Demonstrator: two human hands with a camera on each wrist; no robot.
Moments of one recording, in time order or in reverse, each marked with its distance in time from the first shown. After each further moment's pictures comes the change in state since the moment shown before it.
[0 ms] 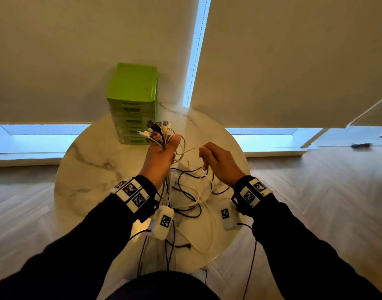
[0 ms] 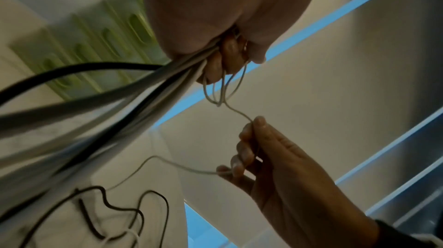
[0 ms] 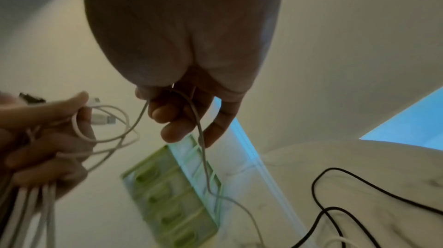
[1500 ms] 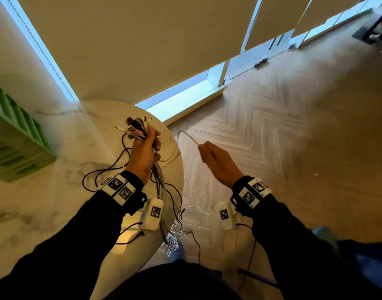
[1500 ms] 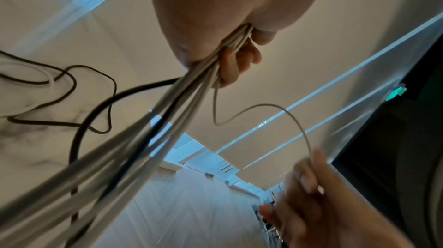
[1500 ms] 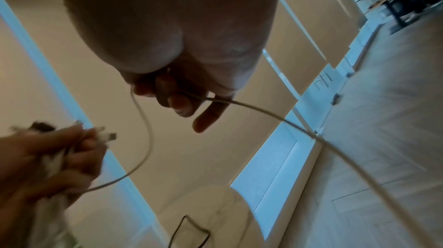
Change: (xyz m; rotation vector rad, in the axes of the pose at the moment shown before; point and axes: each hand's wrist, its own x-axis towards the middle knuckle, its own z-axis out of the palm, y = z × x) left_hand -0.062 -0.035 0.189 -0.065 -0.448 -0.272; right_hand -0.219 0.073 -0.096 0.030 0.427 0.437
